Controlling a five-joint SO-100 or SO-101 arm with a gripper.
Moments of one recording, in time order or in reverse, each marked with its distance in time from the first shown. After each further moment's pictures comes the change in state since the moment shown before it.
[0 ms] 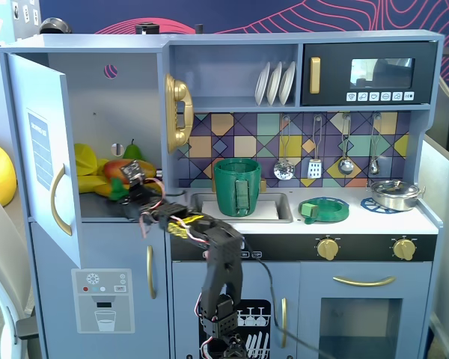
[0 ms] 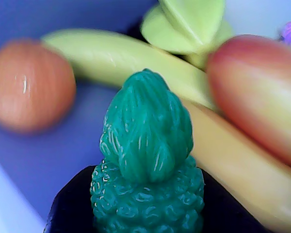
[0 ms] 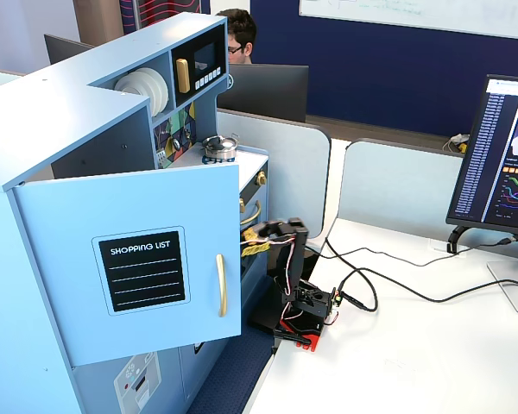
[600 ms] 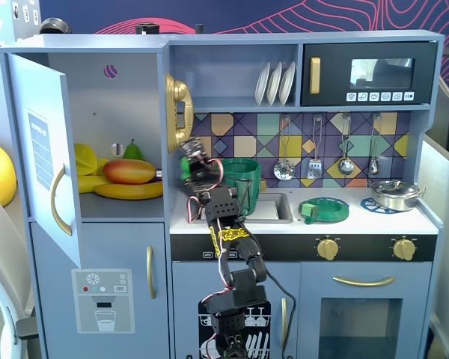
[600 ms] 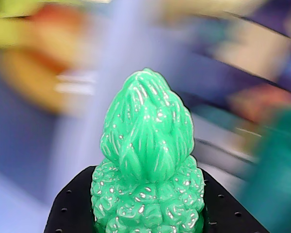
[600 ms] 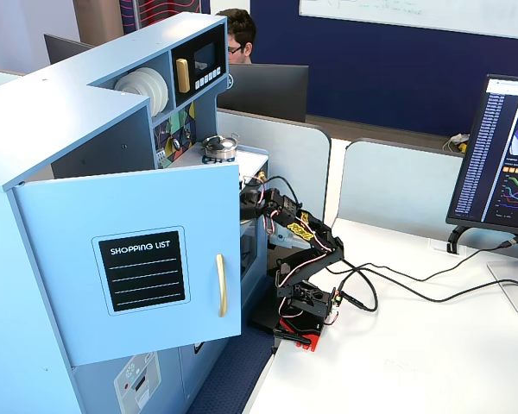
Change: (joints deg) arm 25.2 38.0 2.0 38.9 1.5
